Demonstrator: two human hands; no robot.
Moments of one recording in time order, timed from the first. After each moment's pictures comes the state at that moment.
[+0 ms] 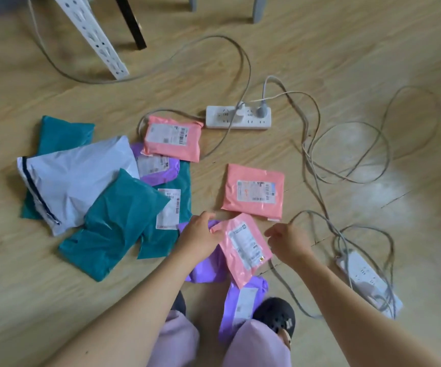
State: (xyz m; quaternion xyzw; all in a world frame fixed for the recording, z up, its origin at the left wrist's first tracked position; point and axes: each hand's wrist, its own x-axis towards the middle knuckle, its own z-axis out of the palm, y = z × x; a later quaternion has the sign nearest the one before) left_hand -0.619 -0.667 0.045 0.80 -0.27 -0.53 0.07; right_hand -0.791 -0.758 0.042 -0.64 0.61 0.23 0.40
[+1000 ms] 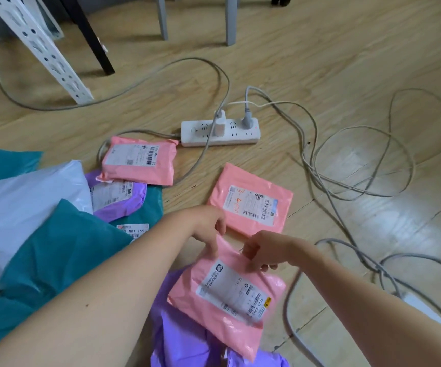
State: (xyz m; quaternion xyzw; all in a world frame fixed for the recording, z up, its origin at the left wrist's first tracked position) left_hand -0.605 -0.771 -0.104 0.66 -0.55 -0.51 -0.10; right_hand -0.781 -0.816 -0.134 -0.68 0.40 0.33 0.52
